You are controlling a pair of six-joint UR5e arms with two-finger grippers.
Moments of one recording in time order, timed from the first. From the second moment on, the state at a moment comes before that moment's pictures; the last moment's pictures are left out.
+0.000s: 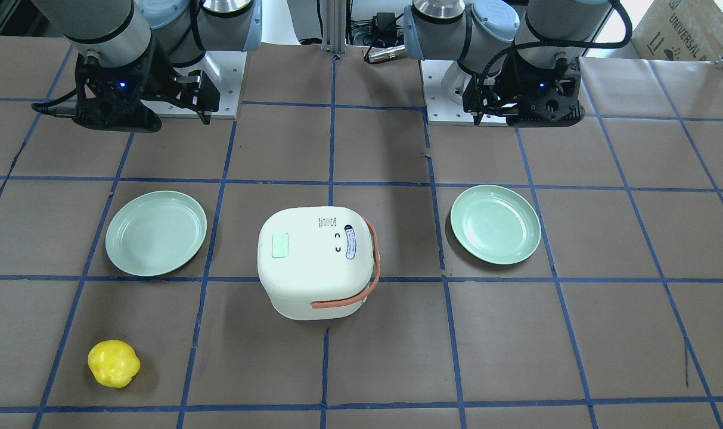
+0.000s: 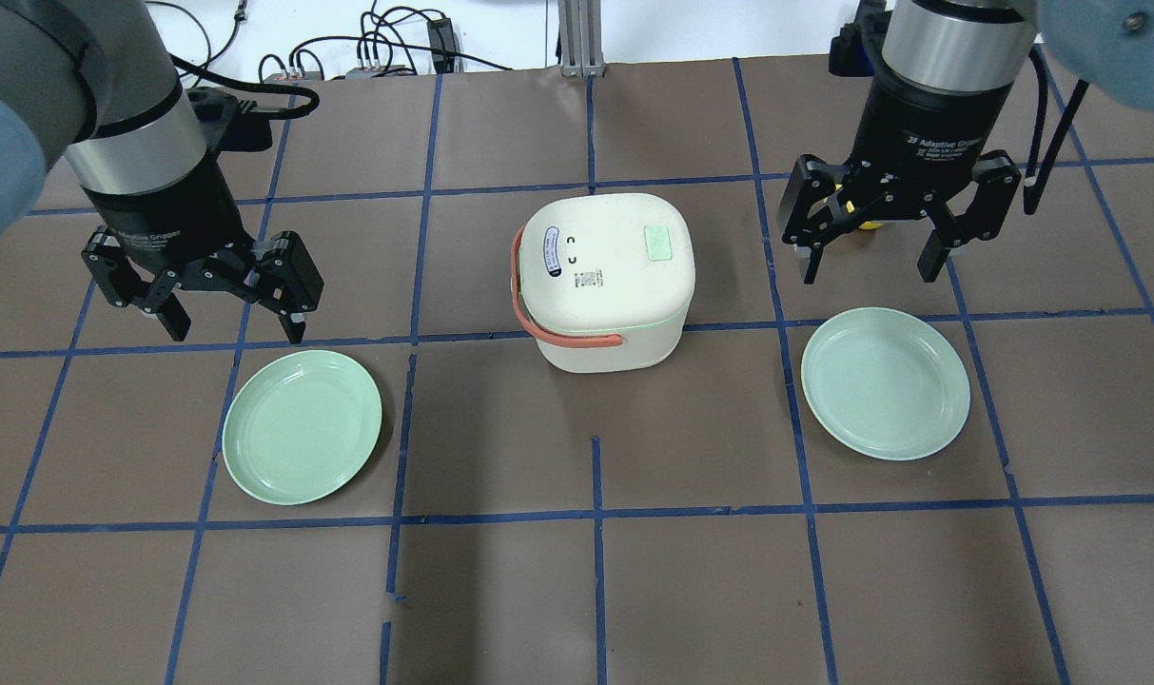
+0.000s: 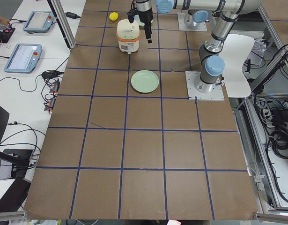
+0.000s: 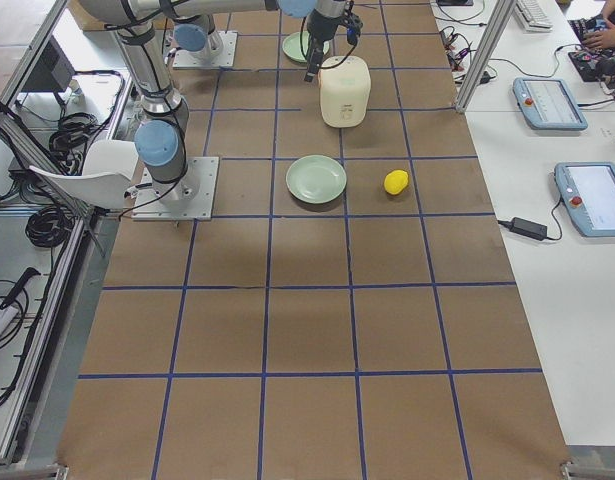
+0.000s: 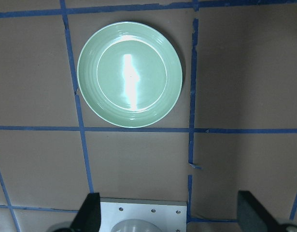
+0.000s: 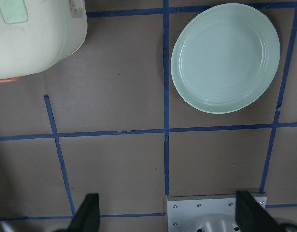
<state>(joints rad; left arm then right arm) -1.56 -1.52 -1.61 -1.81 1.69 0.01 1.60 -1.53 1.47 -1.26 -1.56 0.07</state>
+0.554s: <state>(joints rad) -1.56 -1.52 -1.61 -1.81 1.69 0.01 1.58 -1.53 1.48 -1.32 -1.55 0.03</state>
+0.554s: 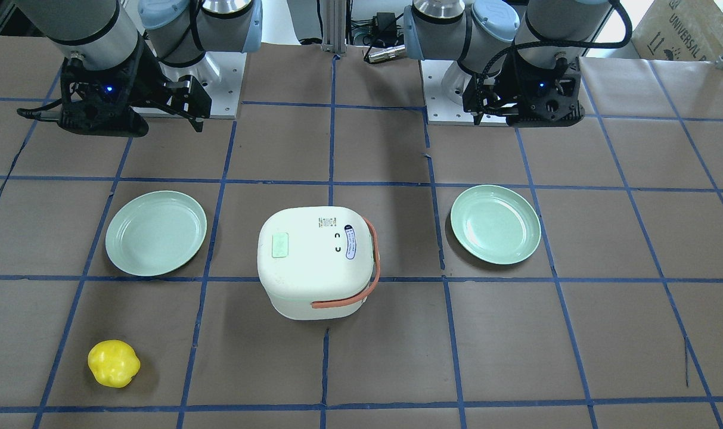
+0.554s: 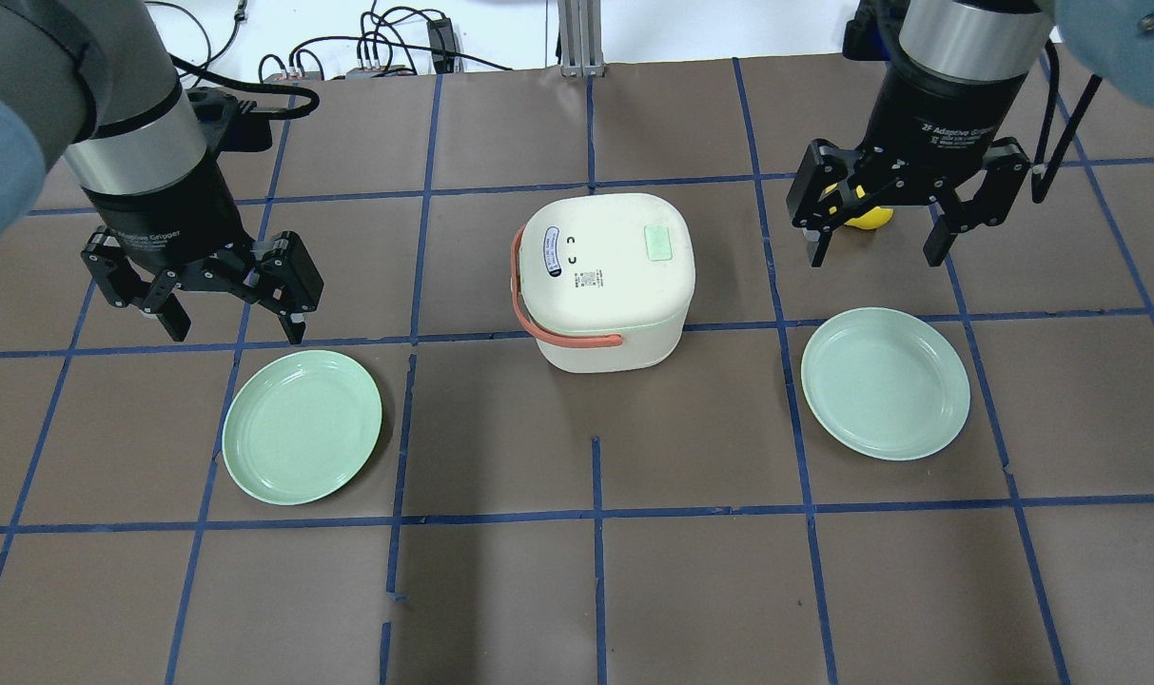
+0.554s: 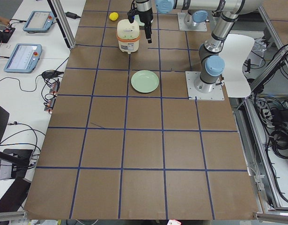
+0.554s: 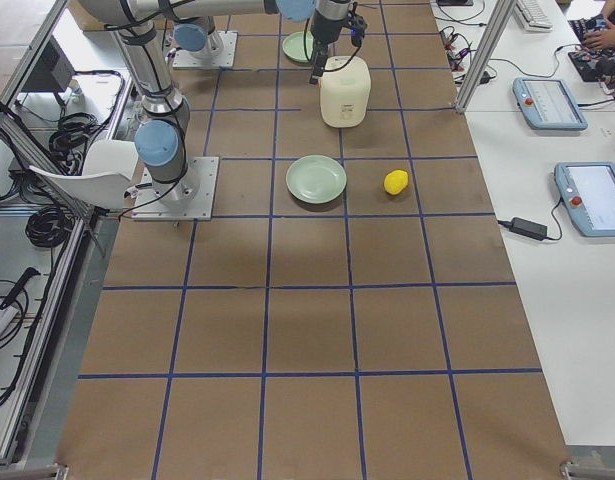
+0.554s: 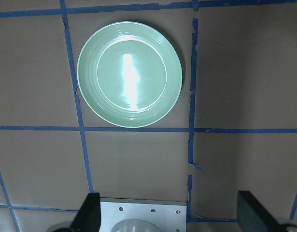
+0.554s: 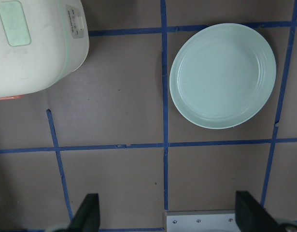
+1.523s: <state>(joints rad) -1.56 -1.52 -1.61 -1.81 1.69 0.01 1.65 -1.49 1.46 -1.50 -1.54 0.06</state>
